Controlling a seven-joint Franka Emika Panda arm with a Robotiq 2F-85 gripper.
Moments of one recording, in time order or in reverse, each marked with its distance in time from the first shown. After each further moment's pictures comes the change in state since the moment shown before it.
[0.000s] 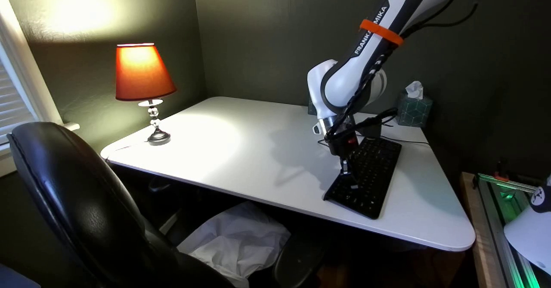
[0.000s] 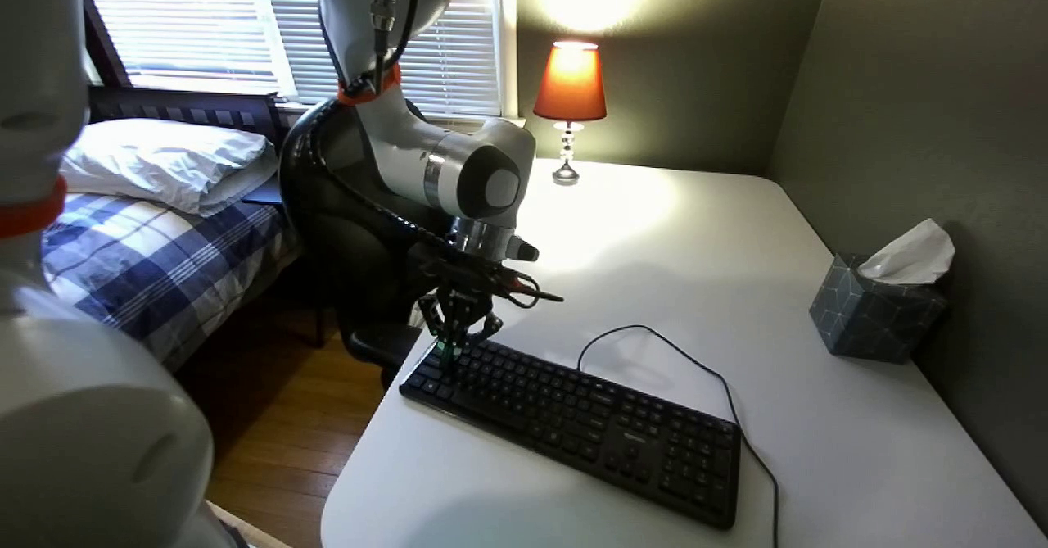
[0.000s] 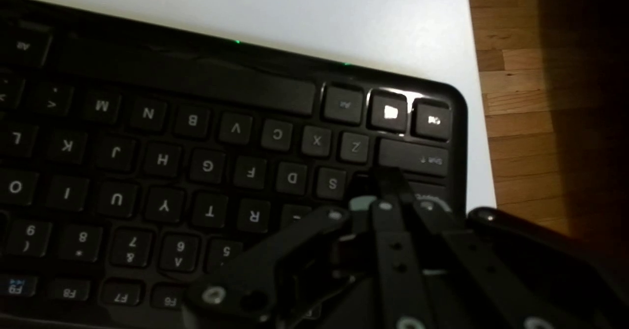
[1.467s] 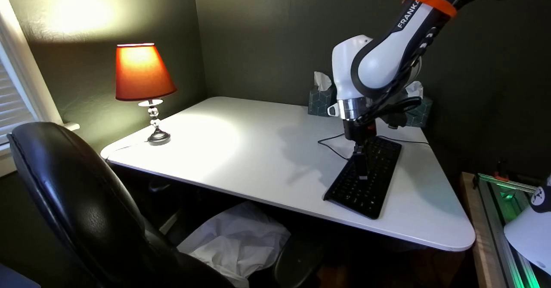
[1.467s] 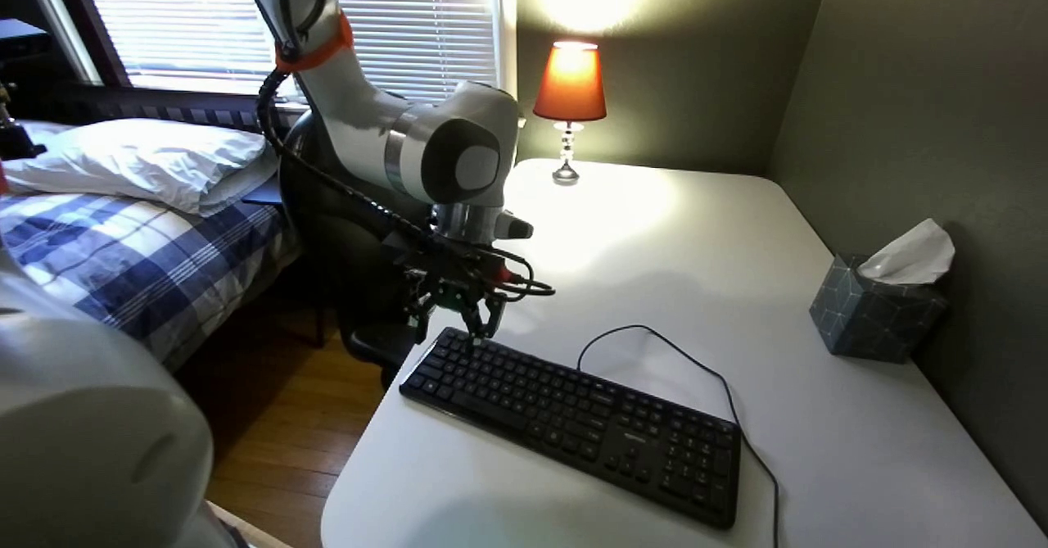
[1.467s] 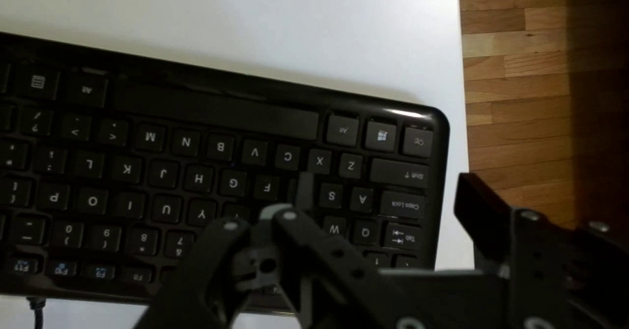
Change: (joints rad) arm 0.000 -0.243 -0.004 -0.207 0.001 0.120 0.000
